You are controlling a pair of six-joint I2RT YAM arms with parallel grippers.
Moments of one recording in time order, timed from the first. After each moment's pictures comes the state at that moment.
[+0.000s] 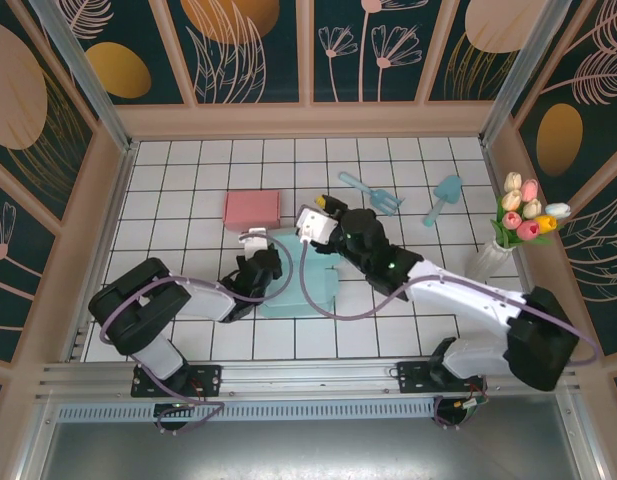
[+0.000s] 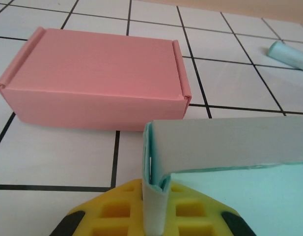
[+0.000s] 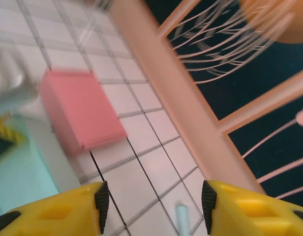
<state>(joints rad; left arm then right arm) -0.82 1.59 0.40 0.71 -0.65 -0.52 0.93 1.20 0.82 0.20 0.30 -0.34</state>
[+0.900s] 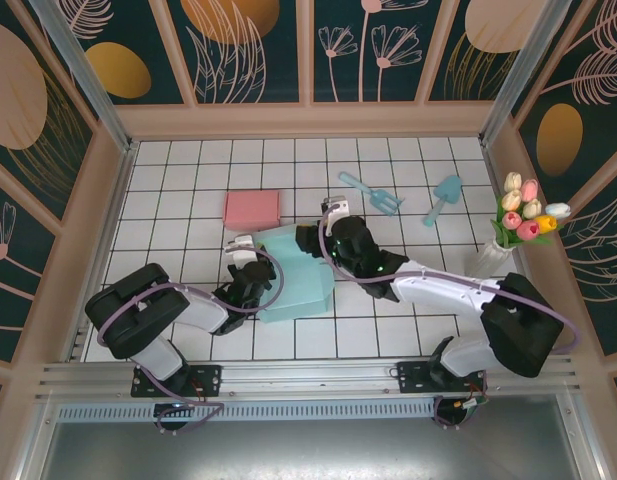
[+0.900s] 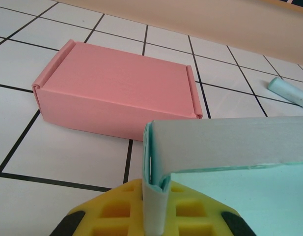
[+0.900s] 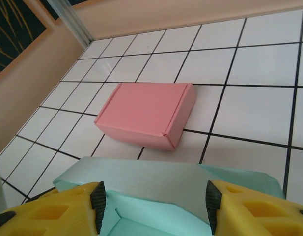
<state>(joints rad) -0.86 1.61 0.34 0.85 -0.75 -0.59 0.87 1.40 0.76 0.26 0.18 0.50</state>
